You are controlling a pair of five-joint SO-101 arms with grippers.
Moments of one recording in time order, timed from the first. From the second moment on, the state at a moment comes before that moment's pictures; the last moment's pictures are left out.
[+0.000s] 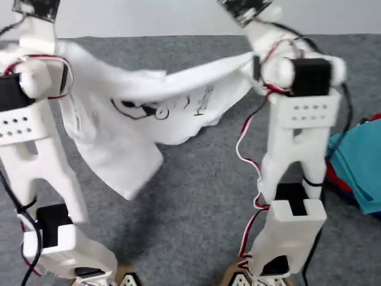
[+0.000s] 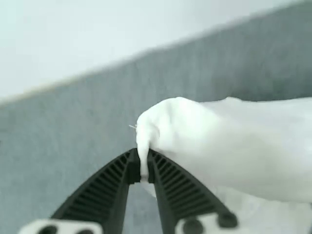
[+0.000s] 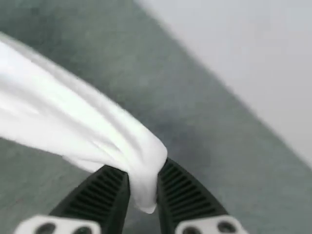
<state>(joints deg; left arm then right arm) -14.5 6.9 -47.7 93.3 -16.9 -5.8 19.1 -70.7 100.2 36.1</state>
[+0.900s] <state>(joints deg) -9.1 6.0 -71.9 99.4 -16.7 10.0 10.6 -86.0 100.4 36.1</state>
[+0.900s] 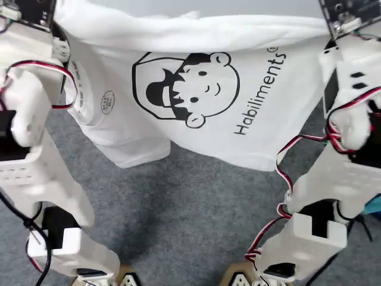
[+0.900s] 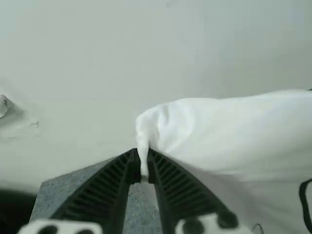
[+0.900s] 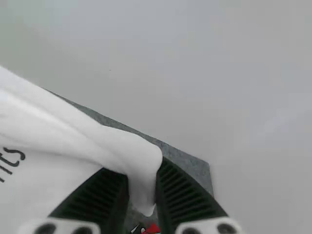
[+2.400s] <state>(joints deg) -8.3 -47.5 -27.0 99.4 -28.1 17.7 -34.3 -50.7 100.6 58.5</state>
